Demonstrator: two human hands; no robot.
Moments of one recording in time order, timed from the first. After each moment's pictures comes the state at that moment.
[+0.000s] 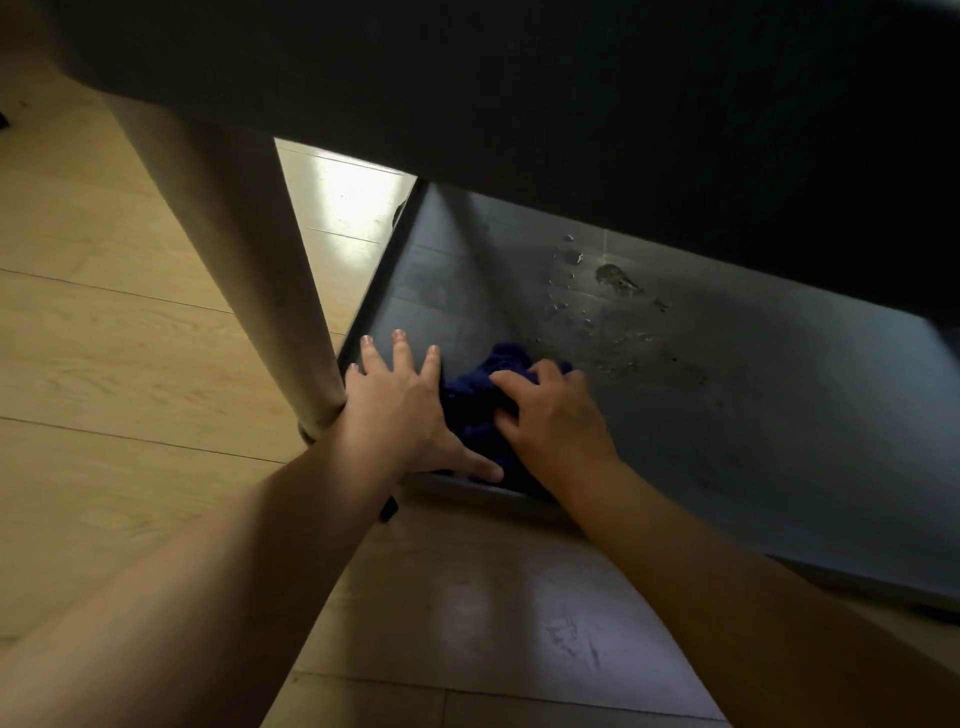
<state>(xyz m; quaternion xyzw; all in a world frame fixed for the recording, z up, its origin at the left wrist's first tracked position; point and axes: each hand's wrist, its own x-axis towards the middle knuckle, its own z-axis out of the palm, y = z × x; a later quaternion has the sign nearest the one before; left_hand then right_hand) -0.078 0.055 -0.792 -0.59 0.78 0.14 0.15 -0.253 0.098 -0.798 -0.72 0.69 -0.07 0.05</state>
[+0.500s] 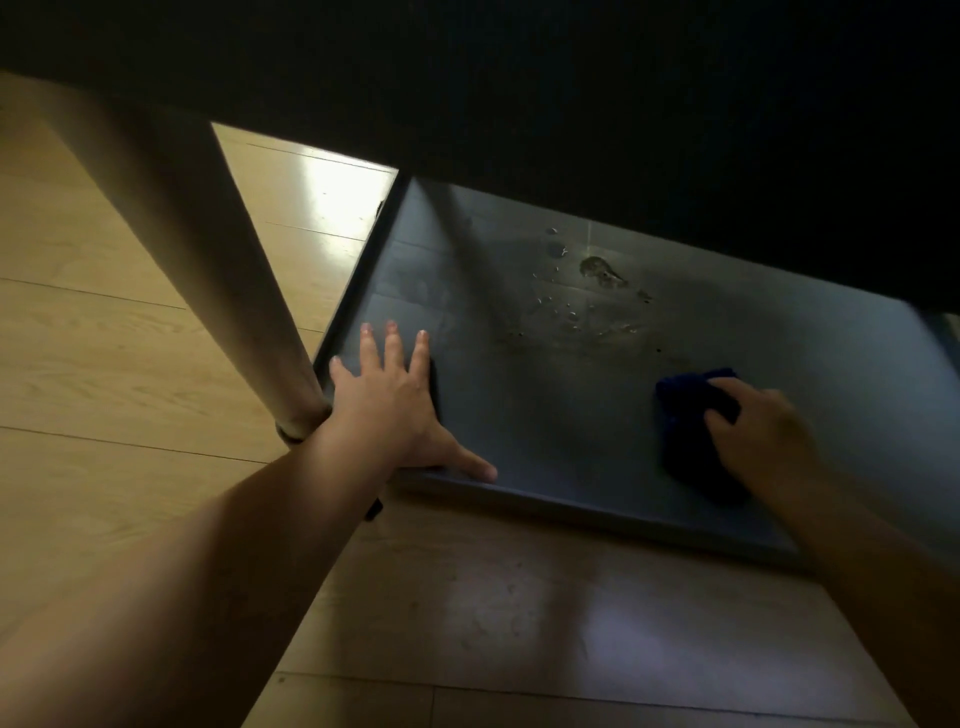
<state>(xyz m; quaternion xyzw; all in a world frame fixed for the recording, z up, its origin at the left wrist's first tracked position) -0.087 0.048 -0.802 -0.59 0.78 0.15 0.15 -0.452 0.139 -0.786 -0.49 0.87 -0.05 0.06</state>
